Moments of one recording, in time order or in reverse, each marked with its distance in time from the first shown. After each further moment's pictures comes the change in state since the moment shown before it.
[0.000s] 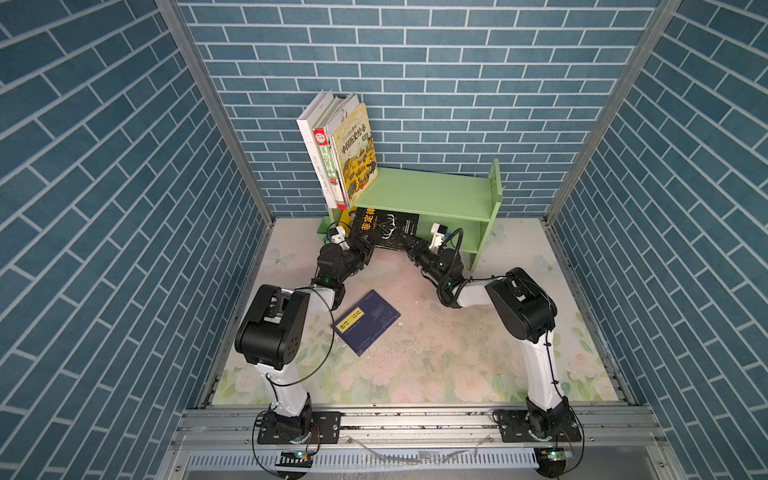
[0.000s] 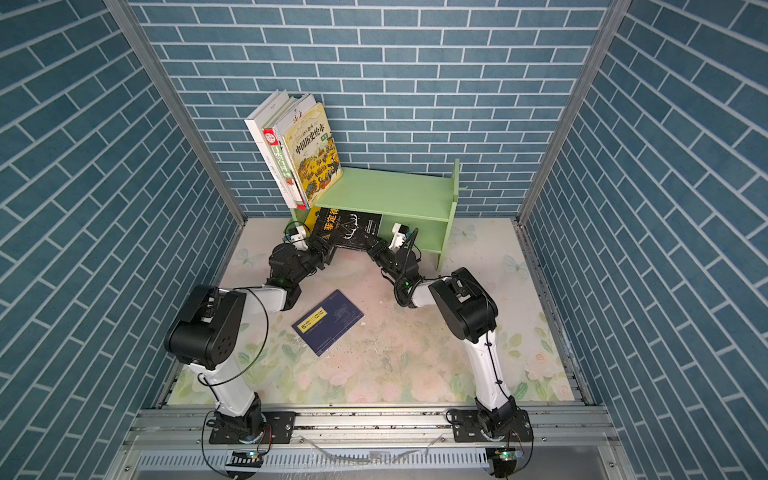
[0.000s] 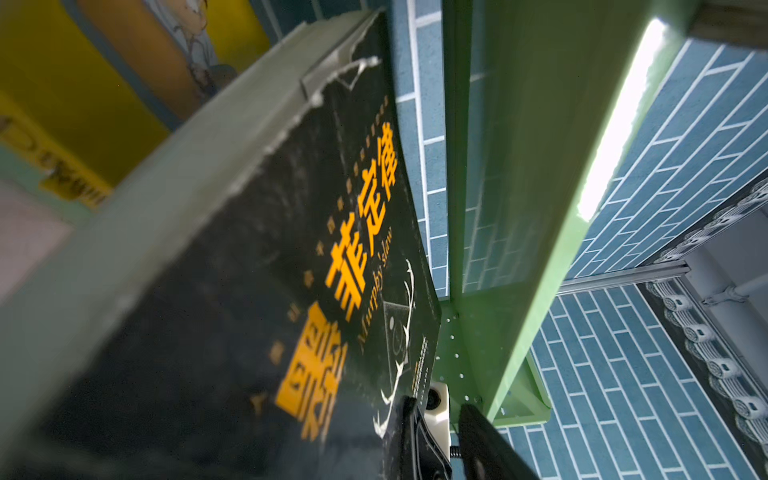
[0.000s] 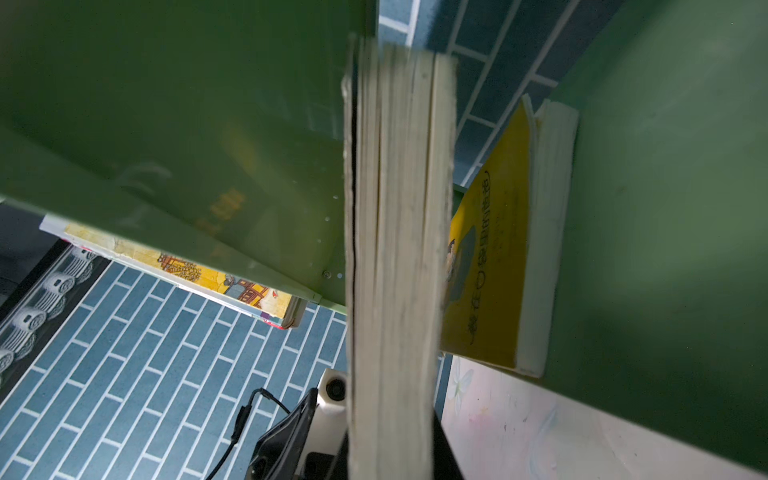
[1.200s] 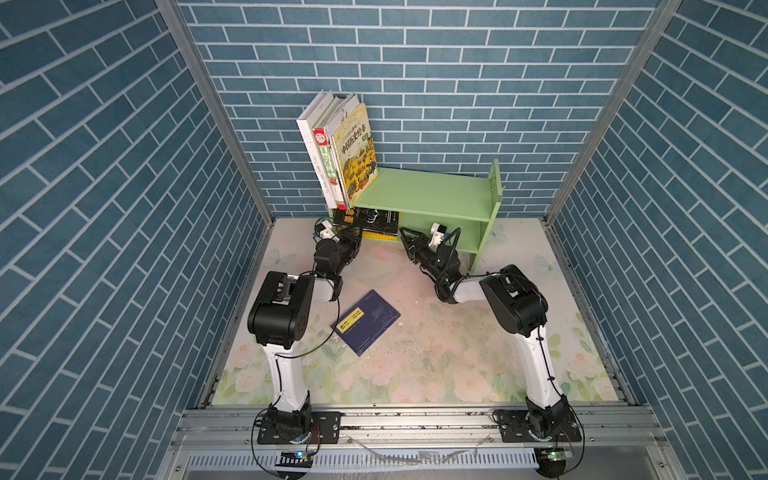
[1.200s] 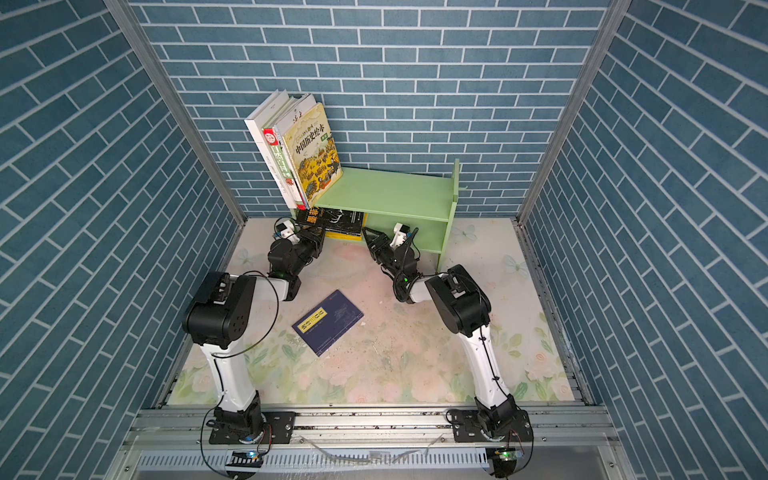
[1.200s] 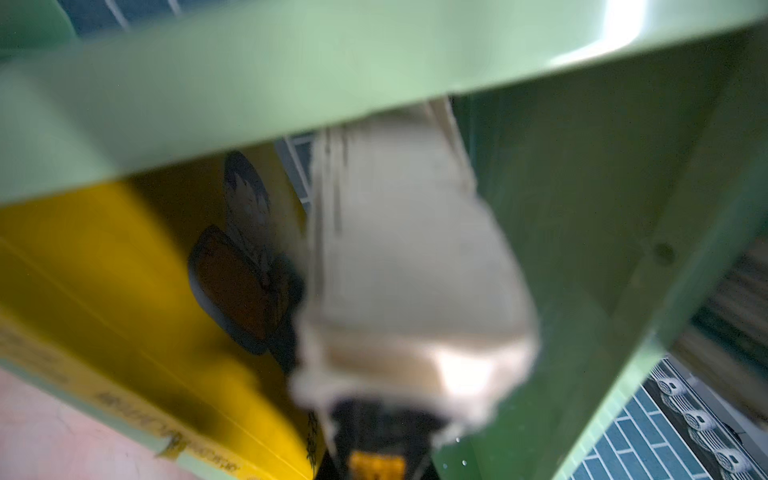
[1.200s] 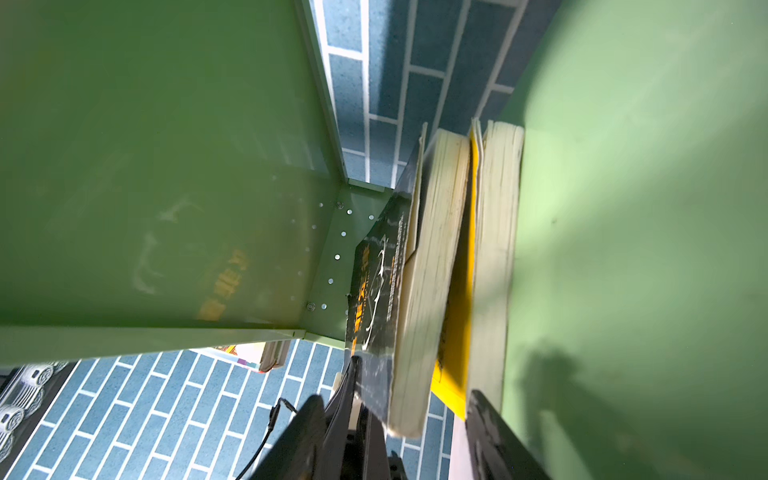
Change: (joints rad) left arm 0.071 0.163 0.110 0.139 -0.137 -0.028; right arm -0.031 0.088 0.082 -0.015 0.005 0.087
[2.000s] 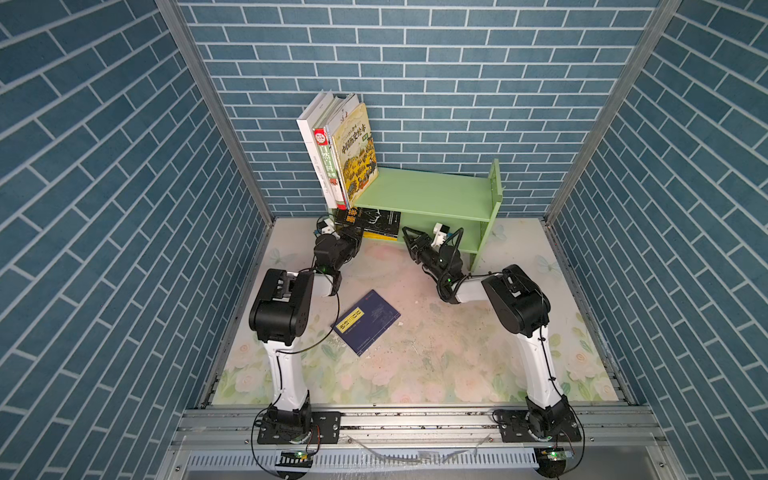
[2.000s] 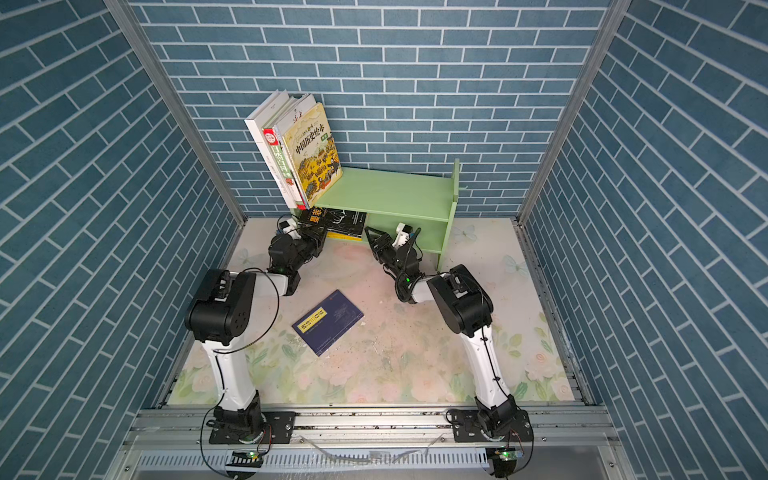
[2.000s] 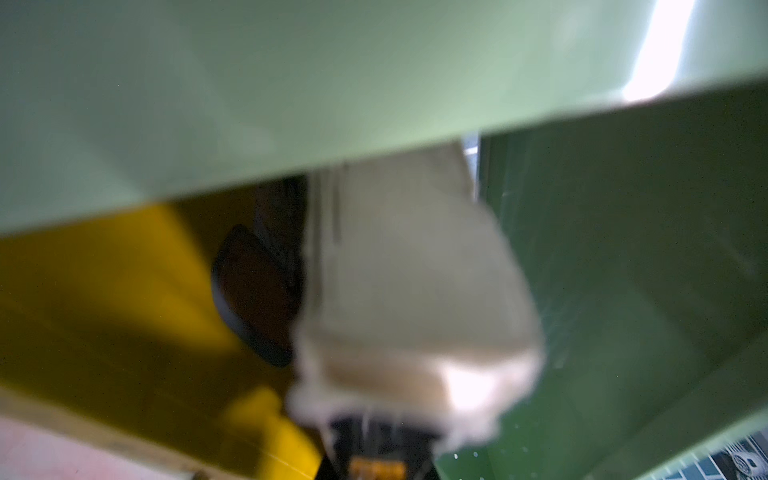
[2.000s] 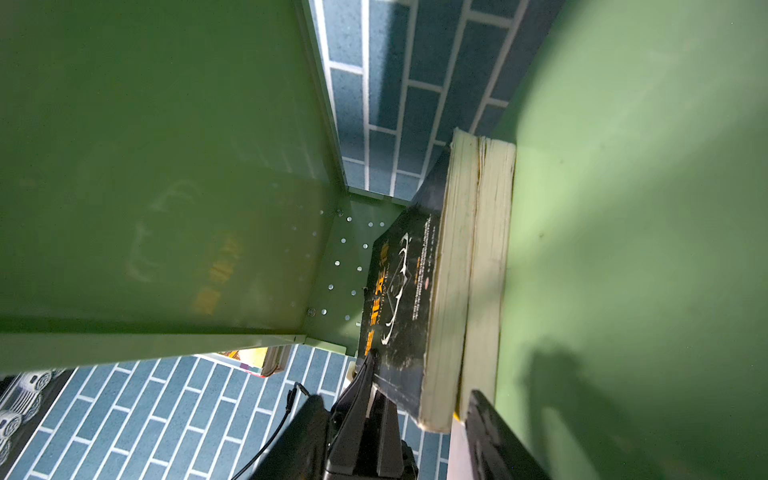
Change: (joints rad) left arm 0.020 0.023 0.059 -0.106 0.087 -0.001; right arm -0.010 -0.013 -0.014 0.002 0.003 -0.005
